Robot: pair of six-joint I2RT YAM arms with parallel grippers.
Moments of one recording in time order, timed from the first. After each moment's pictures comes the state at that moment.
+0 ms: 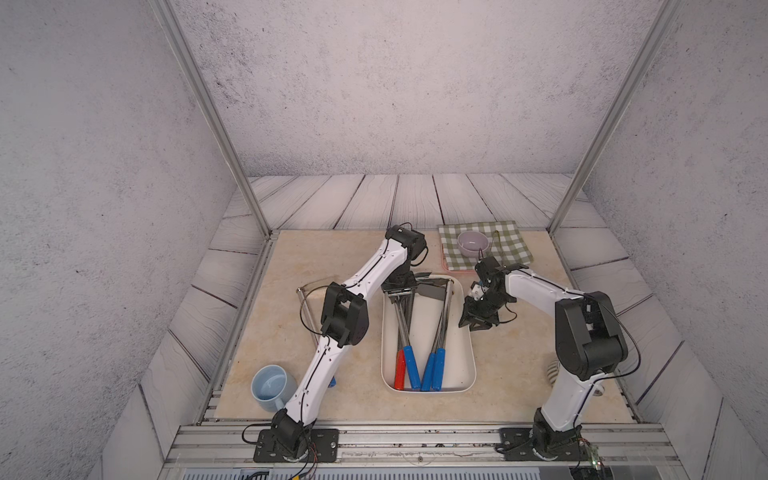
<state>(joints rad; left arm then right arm) -0.63 2.52 2.52 -1.67 0.02 -0.78 0.29 1.81 1.23 -0.95 -0.42 0.42</state>
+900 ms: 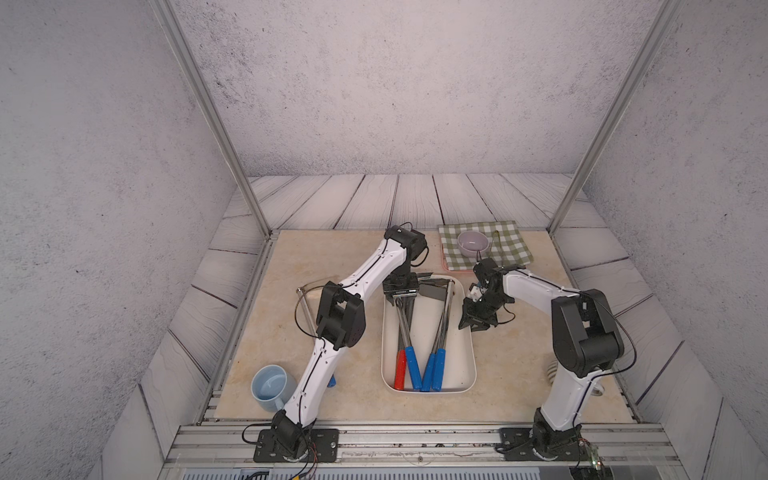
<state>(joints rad) -0.64 2.42 2.39 -1.60 0.09 -0.70 0.29 1.84 1.23 -0.94 -0.42 0.43</state>
